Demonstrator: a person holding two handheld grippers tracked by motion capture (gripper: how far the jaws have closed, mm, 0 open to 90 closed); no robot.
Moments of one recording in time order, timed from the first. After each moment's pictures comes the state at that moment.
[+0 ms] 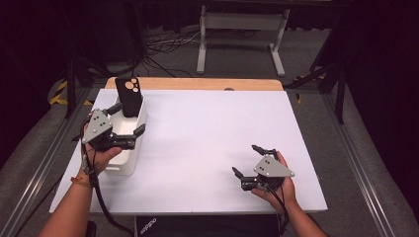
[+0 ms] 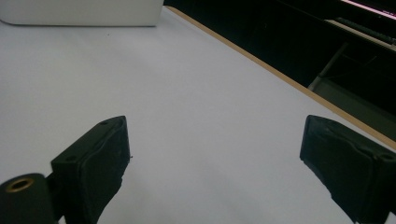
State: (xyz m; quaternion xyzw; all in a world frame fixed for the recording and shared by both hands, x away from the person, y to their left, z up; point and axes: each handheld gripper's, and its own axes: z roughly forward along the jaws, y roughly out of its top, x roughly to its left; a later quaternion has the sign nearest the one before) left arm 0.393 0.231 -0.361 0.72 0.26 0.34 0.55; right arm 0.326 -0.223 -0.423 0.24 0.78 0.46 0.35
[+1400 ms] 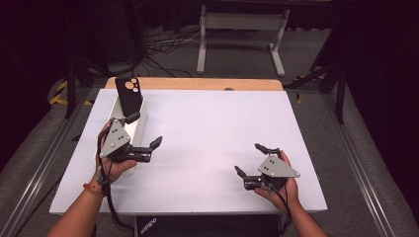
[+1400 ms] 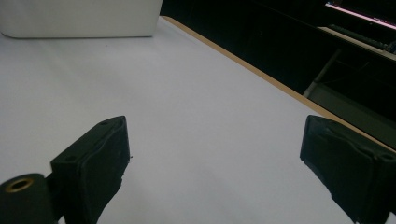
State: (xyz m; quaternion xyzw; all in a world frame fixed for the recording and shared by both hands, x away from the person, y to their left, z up) left arm 0.371 0.192 -0.369 0.73 0.22 0.33 0.56; right arm 0.323 -0.229 -0.416 0.24 0.77 0.47 0.35
